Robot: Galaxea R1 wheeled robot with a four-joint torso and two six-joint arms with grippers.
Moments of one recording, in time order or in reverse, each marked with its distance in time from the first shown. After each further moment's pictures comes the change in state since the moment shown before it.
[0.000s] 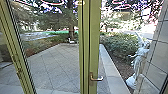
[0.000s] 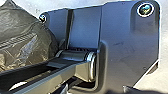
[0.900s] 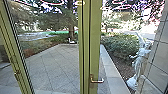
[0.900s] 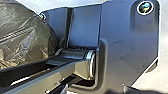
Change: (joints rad) left arm -0.002 0.000 0.000 -0.001 -0.003 -0.001; right arm -0.008 -0.002 -0.001 0.000 -0.001 0.000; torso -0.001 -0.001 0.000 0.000
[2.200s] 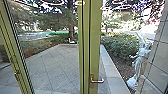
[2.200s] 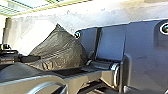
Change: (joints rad) left arm 0.005 -0.196 0.357 -0.007 0.031 -0.007; right arm 0.017 -0.517 0.832 0.002 0.135 0.001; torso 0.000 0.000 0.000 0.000
